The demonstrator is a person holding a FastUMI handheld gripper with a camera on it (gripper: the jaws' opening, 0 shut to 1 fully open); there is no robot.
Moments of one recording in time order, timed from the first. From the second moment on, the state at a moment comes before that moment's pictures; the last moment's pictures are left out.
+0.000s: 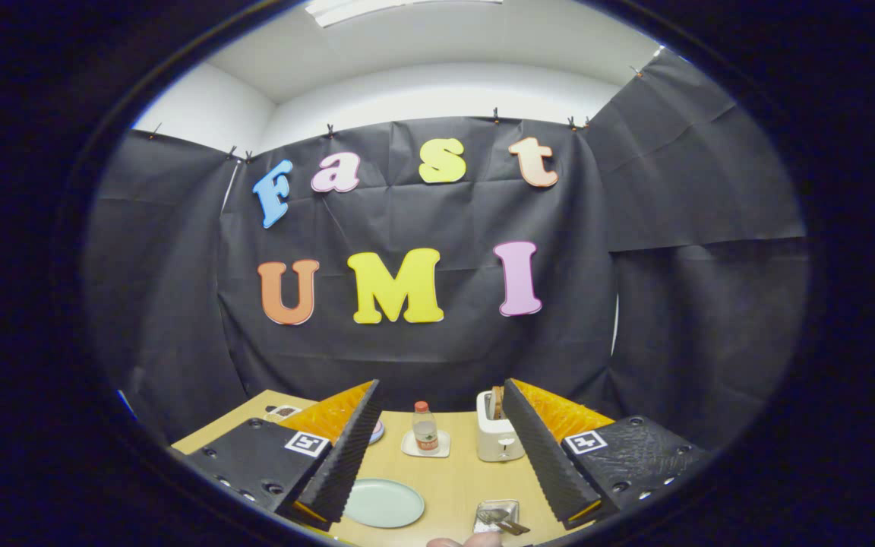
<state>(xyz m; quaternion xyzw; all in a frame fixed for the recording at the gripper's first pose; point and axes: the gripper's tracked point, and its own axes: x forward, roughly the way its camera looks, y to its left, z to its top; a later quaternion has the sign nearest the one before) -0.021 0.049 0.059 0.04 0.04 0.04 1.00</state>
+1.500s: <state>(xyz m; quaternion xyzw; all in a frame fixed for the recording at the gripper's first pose) -0.024 0.041 0.054 0.05 0.05 0.02 1.00</state>
